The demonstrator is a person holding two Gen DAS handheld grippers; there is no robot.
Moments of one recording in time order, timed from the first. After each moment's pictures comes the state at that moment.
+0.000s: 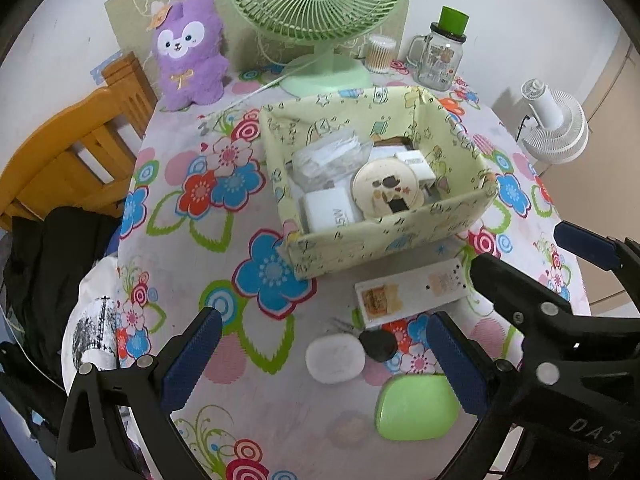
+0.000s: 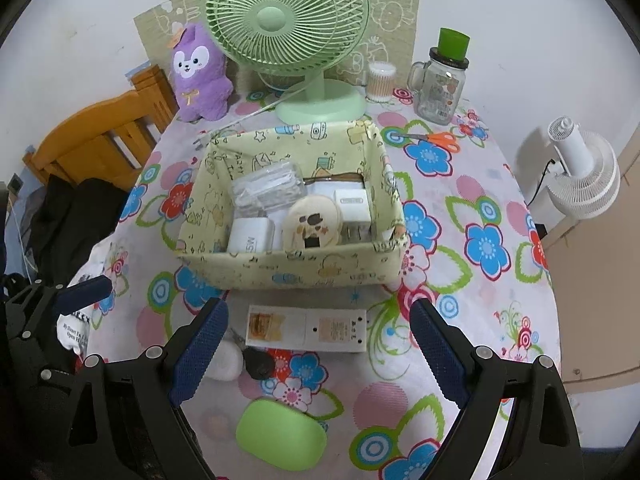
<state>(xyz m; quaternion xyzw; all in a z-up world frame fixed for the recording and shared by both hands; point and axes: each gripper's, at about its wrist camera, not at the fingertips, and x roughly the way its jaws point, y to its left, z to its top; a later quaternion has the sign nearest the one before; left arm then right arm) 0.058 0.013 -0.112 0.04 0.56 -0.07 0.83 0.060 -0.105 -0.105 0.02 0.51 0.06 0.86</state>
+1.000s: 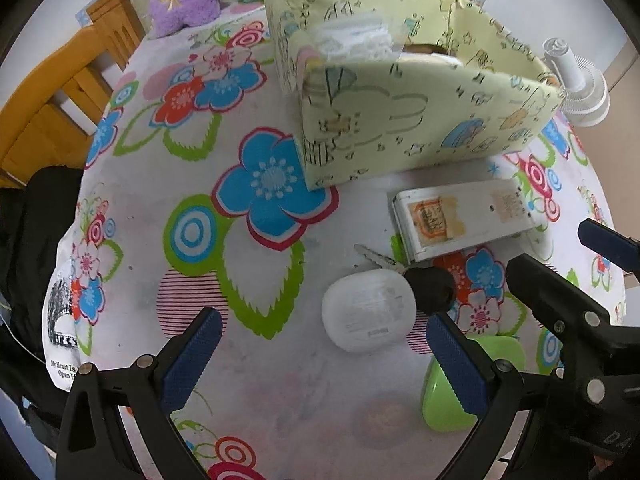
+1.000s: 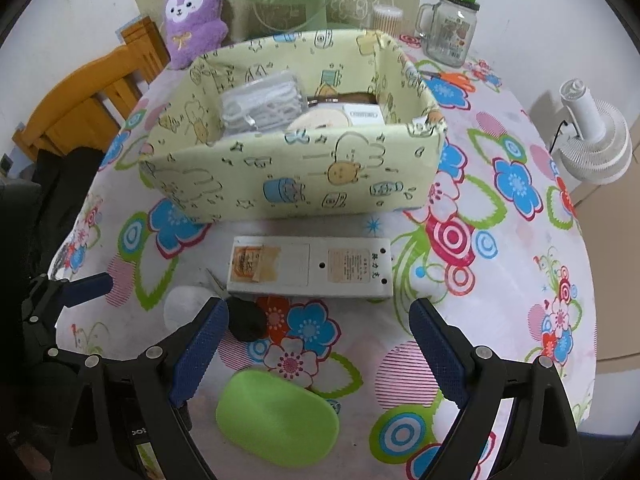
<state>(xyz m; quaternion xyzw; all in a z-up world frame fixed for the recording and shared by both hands) 0.048 0.029 -0.202 0.04 0.62 -0.07 0.78 0.044 -0.093 -0.183 0.01 0.55 0.05 0.83</state>
